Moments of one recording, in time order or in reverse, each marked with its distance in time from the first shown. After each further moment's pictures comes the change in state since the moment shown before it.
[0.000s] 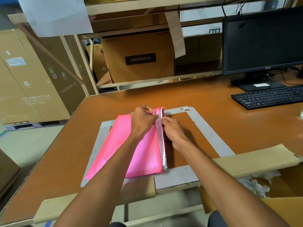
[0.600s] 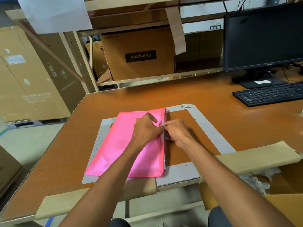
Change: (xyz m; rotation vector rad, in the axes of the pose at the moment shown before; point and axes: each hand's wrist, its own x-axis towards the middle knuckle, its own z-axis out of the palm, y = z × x) left_hand -0.023 -0.018 0.001 0.329 -0.217 -0.049; right_hand -0.006 0.001 -0.012 -0.007 0.004 0.110
